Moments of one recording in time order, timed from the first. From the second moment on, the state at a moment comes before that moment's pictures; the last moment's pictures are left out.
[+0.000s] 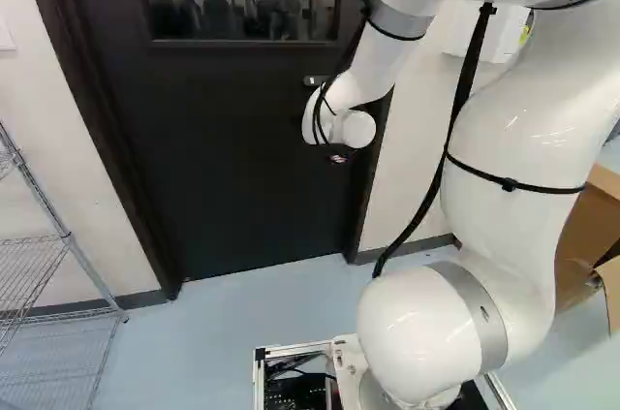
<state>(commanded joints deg) 4.7 -7.9 -35.9 0.0 44.1 0.0</state>
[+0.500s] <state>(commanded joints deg) 3.7 -3.0 -31.8 0.0 44.1 0.0</state>
